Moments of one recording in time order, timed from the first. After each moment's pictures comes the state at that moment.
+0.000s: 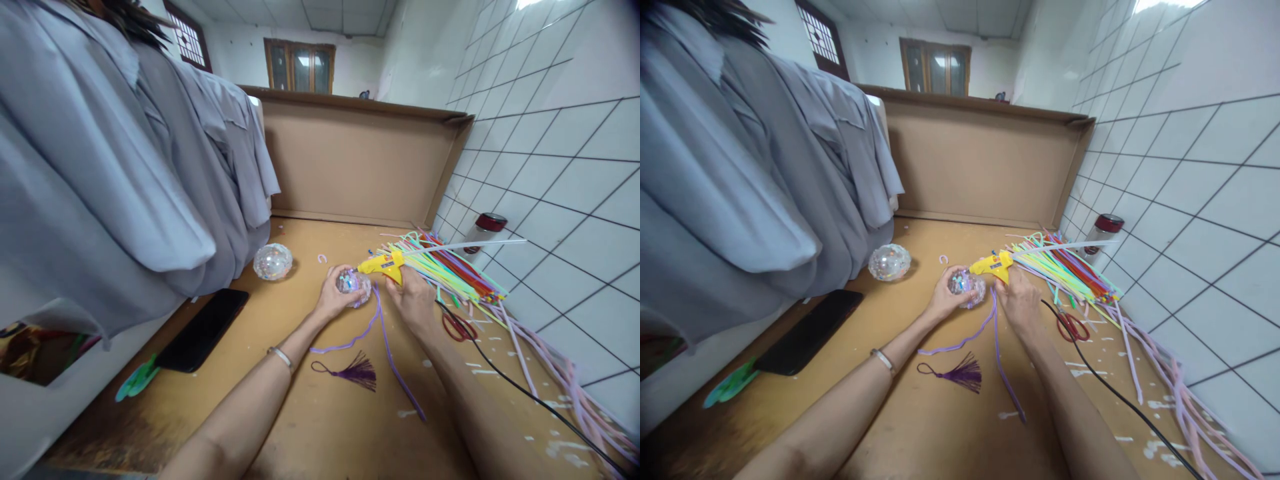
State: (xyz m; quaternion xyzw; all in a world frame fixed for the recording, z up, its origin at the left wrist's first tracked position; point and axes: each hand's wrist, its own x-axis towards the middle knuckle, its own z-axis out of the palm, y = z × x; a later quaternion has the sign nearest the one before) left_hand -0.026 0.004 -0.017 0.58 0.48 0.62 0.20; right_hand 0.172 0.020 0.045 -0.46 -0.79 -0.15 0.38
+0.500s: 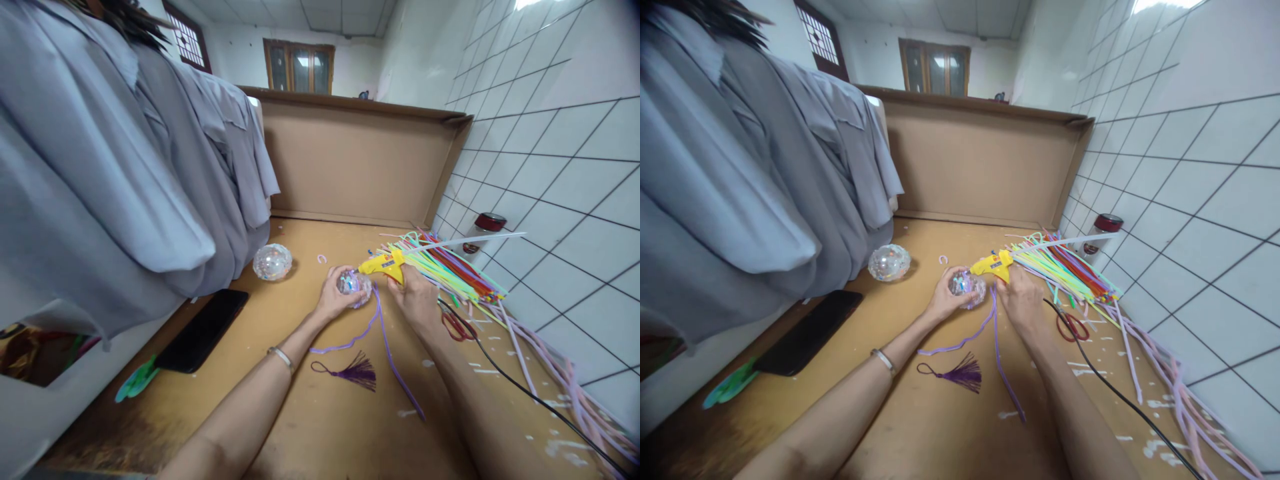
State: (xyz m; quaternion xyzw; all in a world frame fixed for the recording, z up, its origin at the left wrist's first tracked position) left_hand -0.025 0.000 -0.012 0.60 0.48 0.61 0.19; right_hand 0.174 0.016 0.054 -0.45 -0.80 -0.16 0.37
